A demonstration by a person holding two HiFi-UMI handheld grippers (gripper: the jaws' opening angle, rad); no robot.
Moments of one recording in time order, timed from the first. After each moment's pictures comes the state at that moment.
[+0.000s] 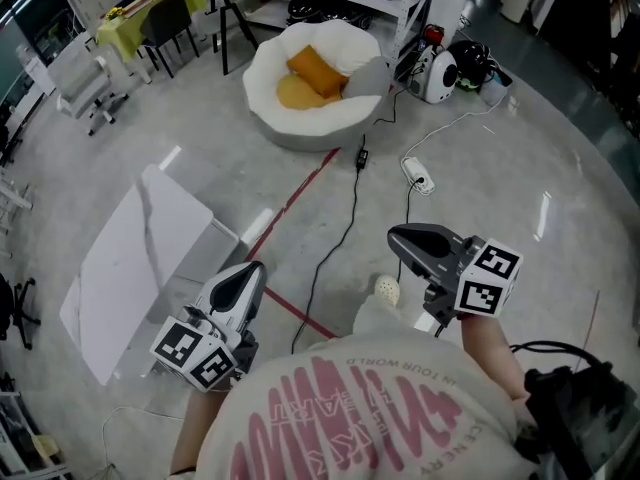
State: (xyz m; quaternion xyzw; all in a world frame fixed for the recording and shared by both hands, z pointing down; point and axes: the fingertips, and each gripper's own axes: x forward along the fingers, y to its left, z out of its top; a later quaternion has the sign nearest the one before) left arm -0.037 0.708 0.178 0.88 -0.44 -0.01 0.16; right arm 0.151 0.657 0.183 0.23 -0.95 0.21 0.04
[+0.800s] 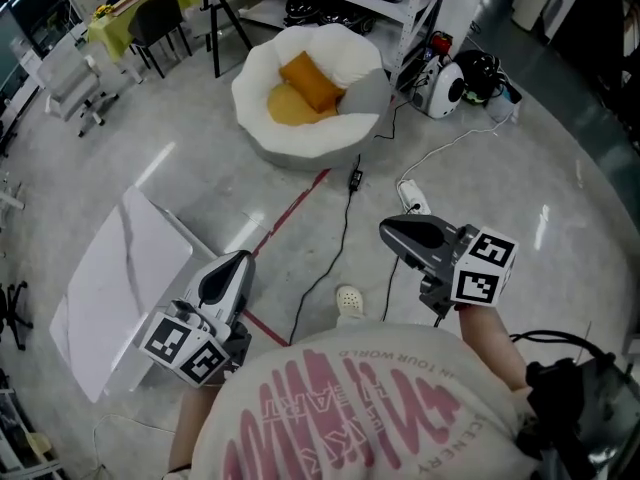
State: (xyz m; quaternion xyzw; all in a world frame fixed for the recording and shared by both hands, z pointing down) left arm -0.001 0.516 0.168 0.87 -0.47 -0.03 0.16; right arm 0.186 0.461 0.181 0.19 -0.96 0.22 0.06
